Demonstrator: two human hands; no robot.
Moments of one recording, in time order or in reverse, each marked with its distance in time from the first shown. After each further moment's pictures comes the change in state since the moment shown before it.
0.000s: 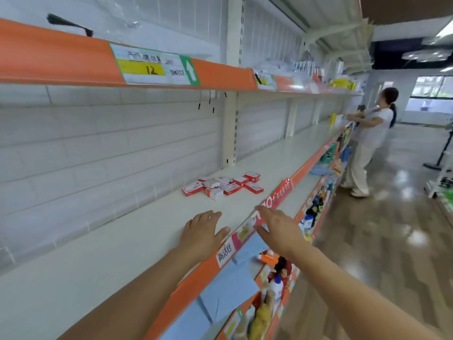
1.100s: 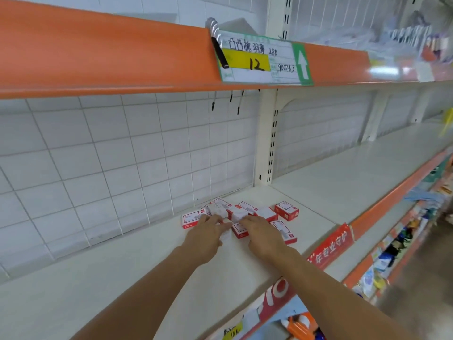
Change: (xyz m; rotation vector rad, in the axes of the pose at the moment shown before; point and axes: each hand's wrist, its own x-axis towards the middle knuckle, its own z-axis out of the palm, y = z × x) left_hand 0.195 -0.027 0.019 0.234 -0.006 -0.157; right_hand 0.251 0.058 0.095 0.080 -0.236 -0.366
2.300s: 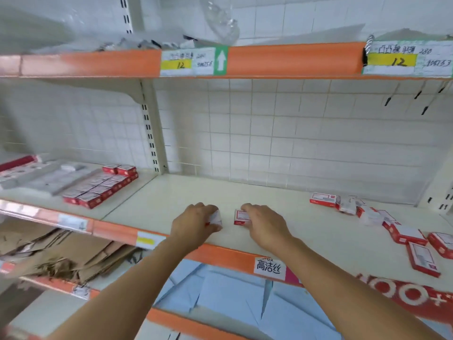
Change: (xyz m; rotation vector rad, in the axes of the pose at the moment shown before) left_hand -0.292 0.003 -0.034 -0.125 0.367 -1.013; right_hand -0.079 -0.190 0.007 0.178 -0.015 -0.787
